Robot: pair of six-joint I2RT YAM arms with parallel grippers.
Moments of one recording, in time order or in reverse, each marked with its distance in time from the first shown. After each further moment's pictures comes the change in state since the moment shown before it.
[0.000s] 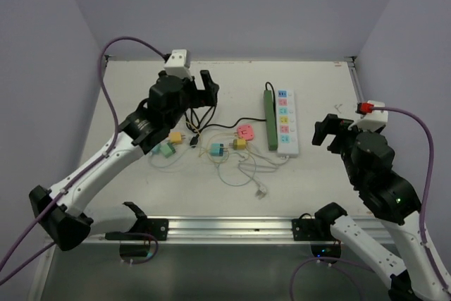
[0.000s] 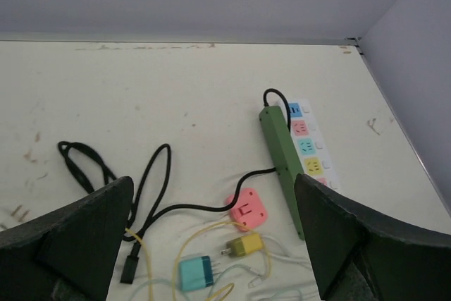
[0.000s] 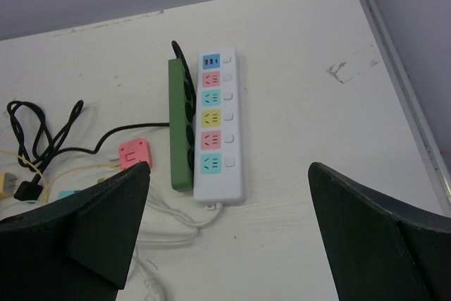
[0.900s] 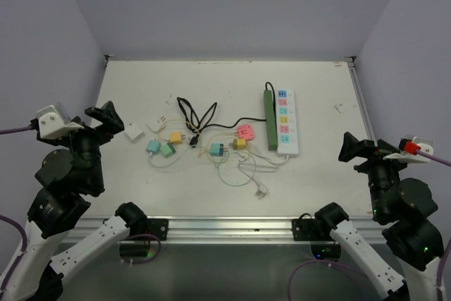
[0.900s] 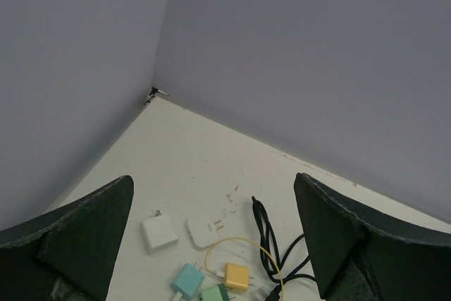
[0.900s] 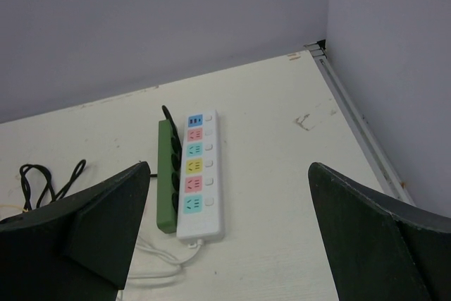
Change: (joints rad) left arm 0.002 -0.771 -0.175 -0.218 -0.666 0.195; right arm 0.000 -0.323 -0.038 0.031 0.100 -0.122
